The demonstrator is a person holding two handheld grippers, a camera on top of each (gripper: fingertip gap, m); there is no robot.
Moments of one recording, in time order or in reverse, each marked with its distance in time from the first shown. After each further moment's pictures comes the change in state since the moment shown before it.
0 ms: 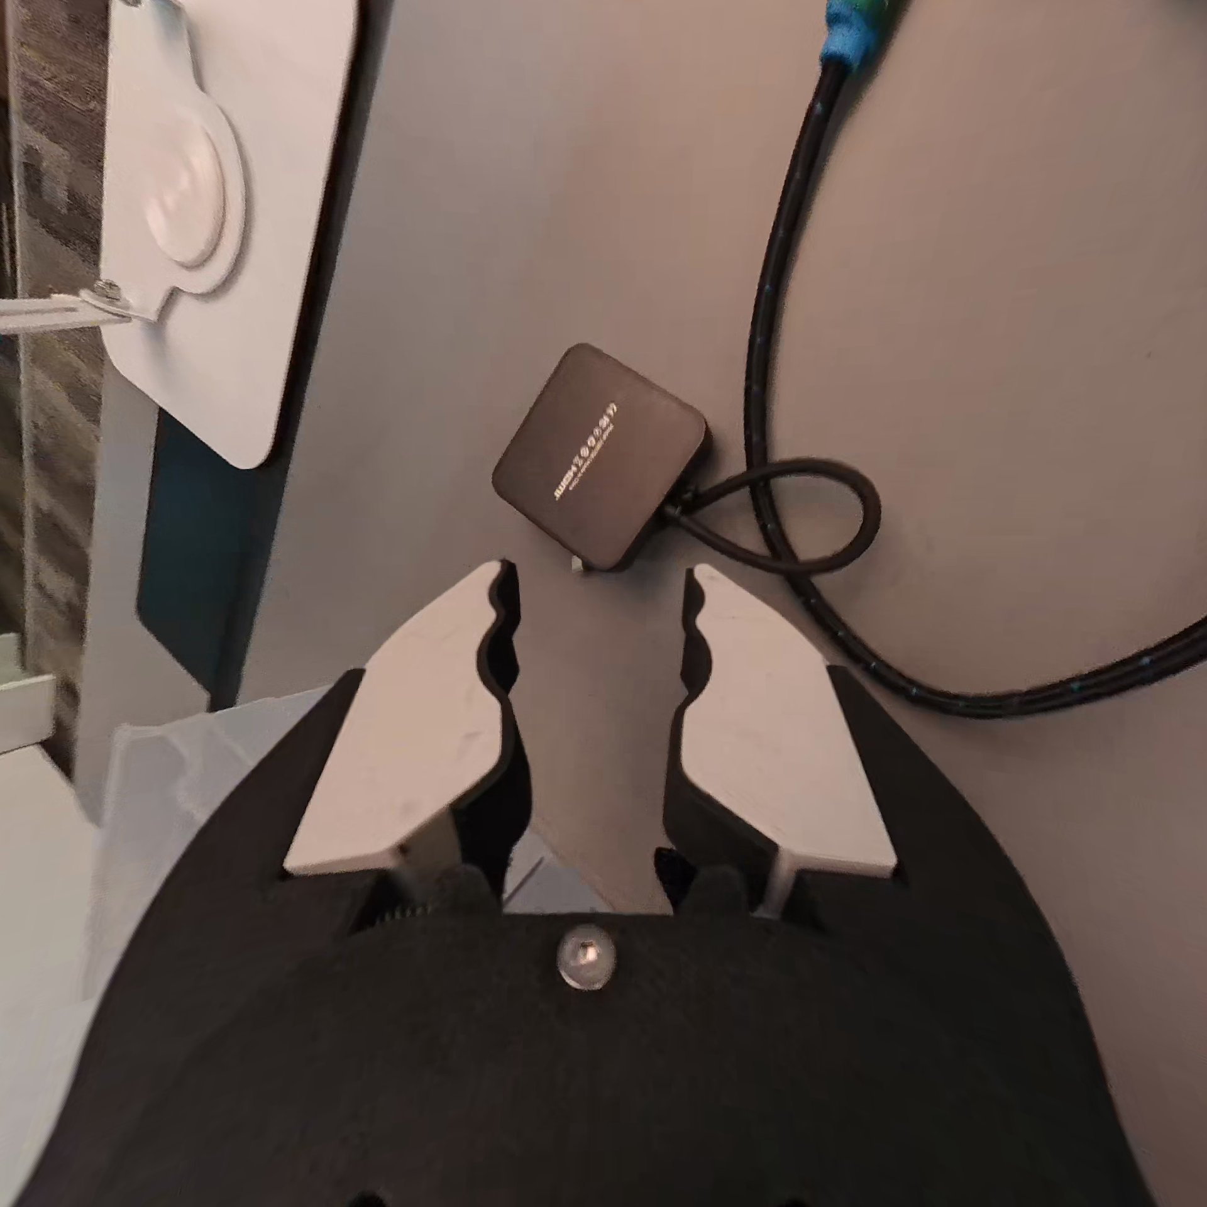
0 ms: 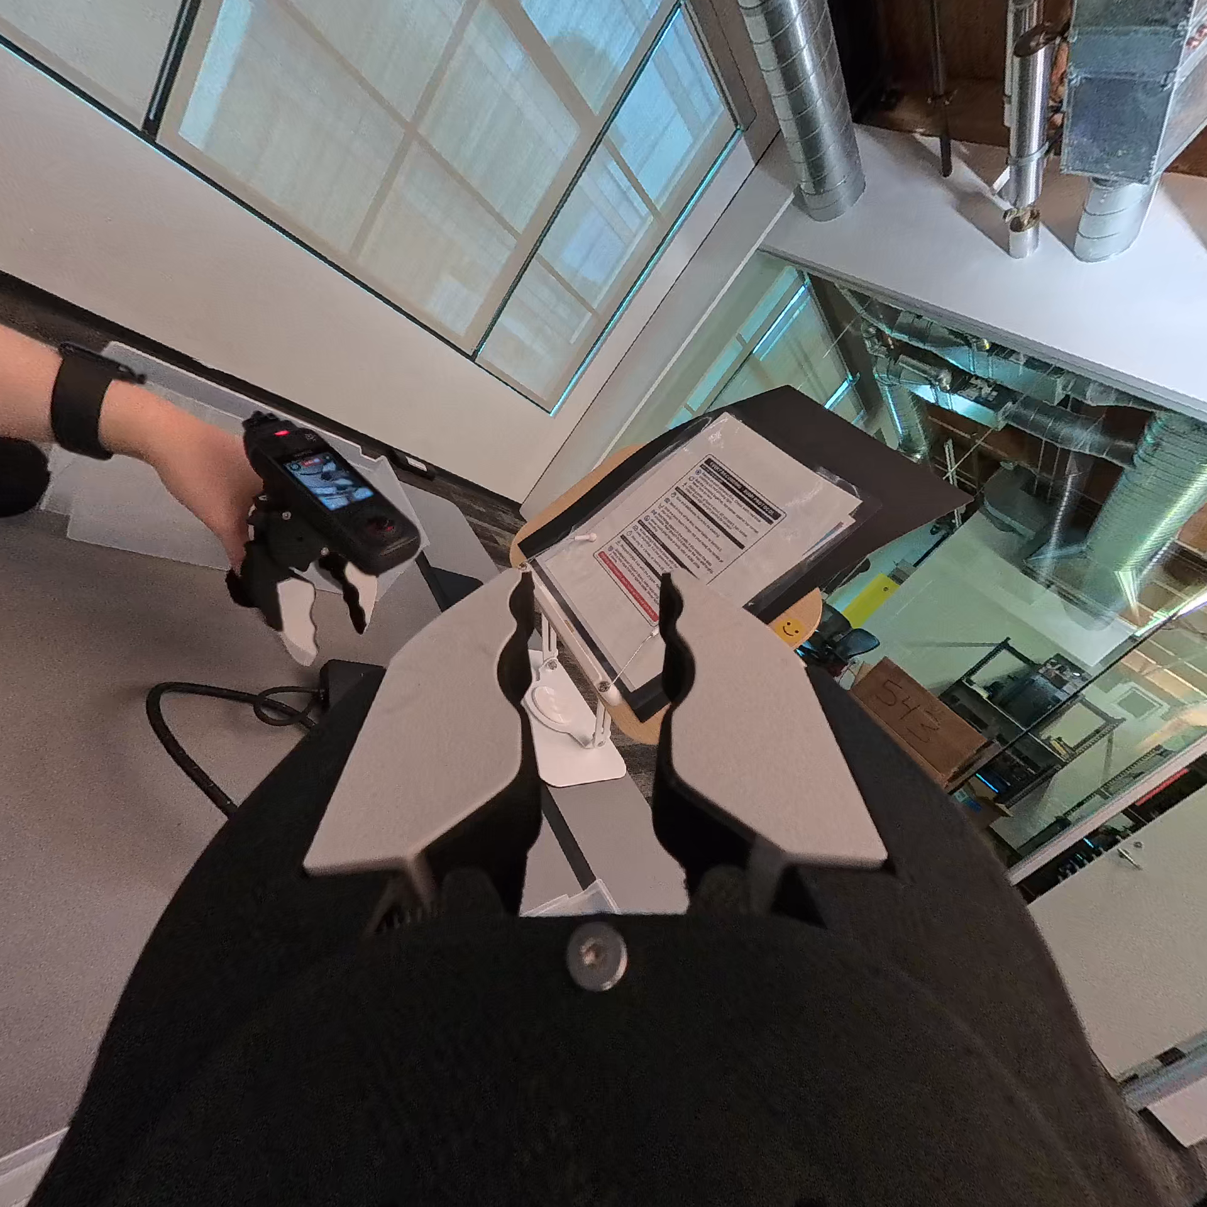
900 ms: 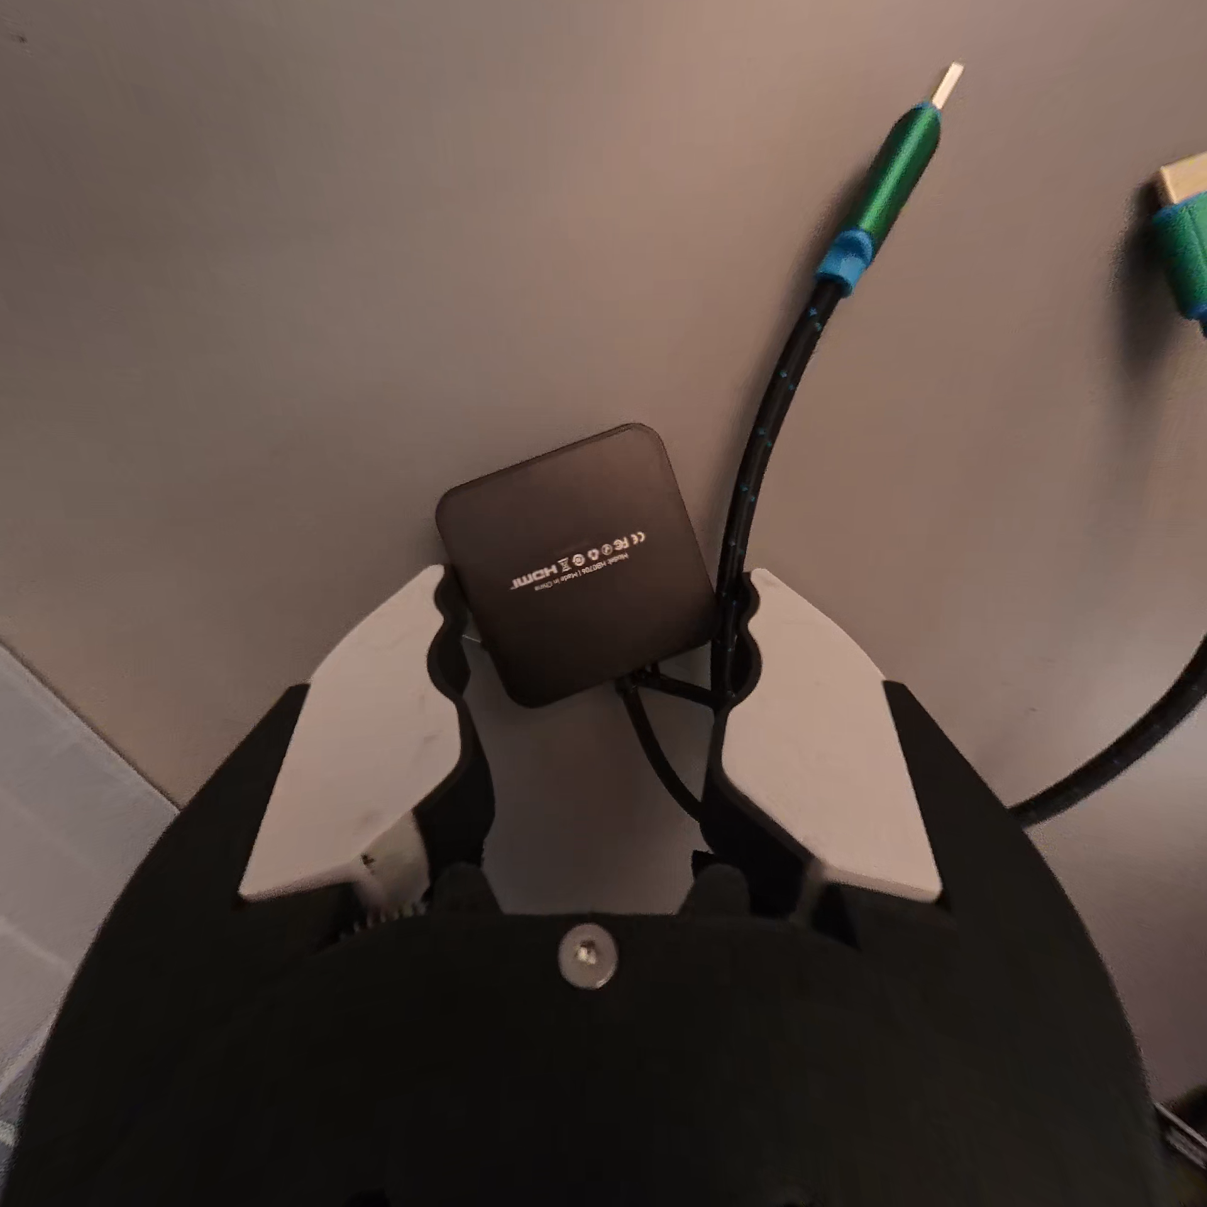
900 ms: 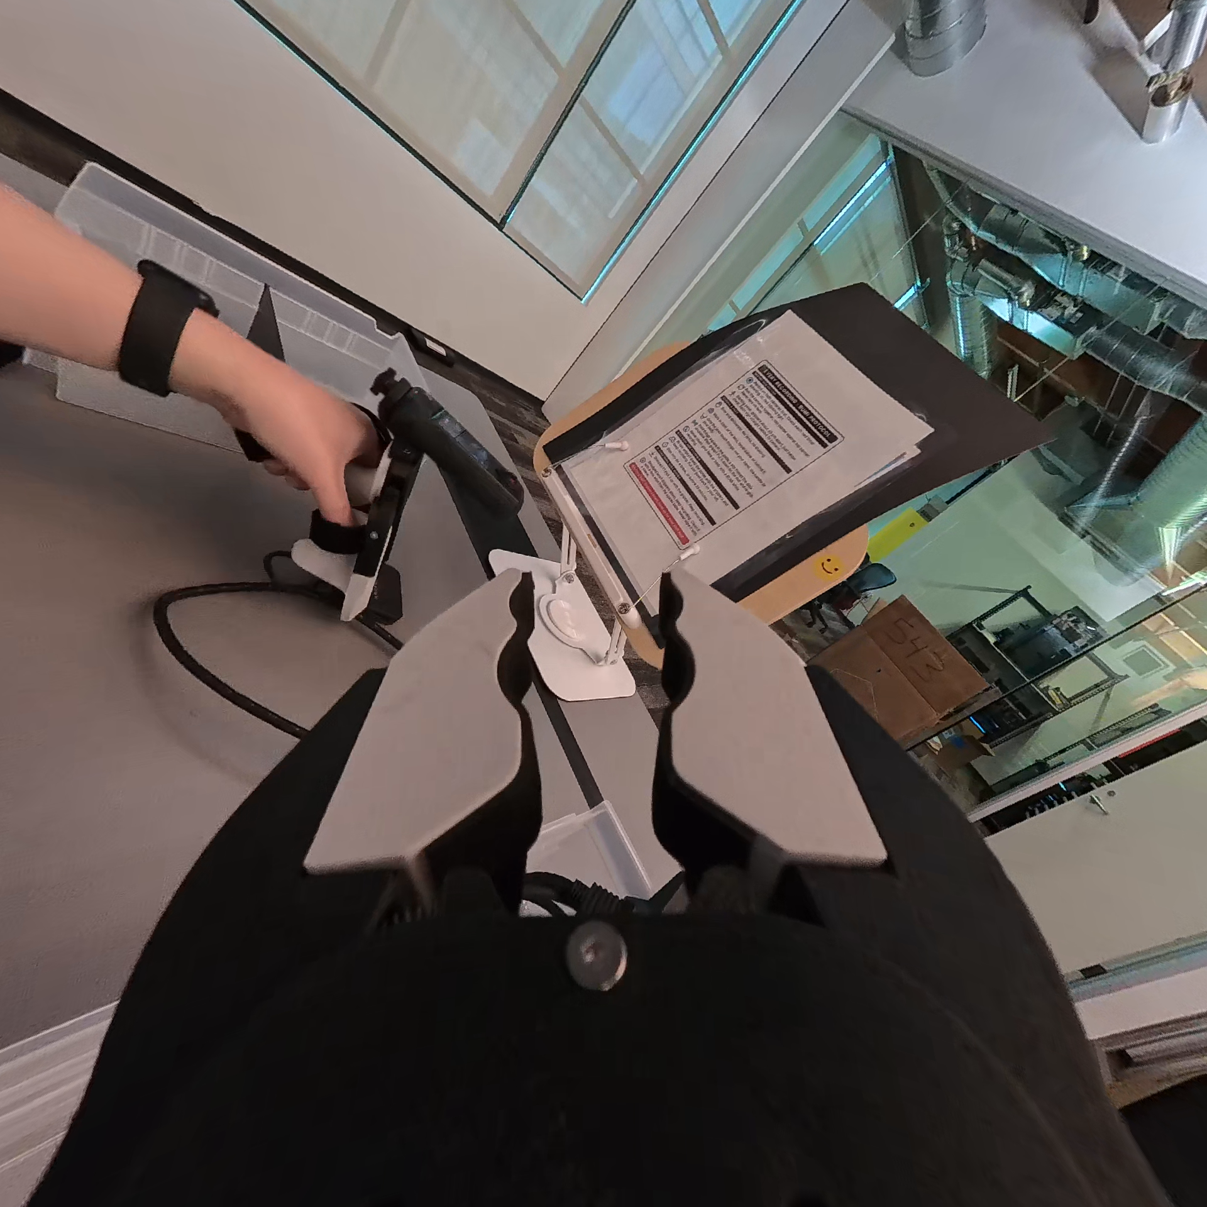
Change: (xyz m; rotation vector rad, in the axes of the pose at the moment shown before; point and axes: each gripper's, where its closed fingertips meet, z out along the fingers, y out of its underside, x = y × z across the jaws) left arm 0.003 -0.001 0.051 -0.229 0.321 -0.627; right arm -0.015 0.033 0.009 -0.175 -0.068 -0.060
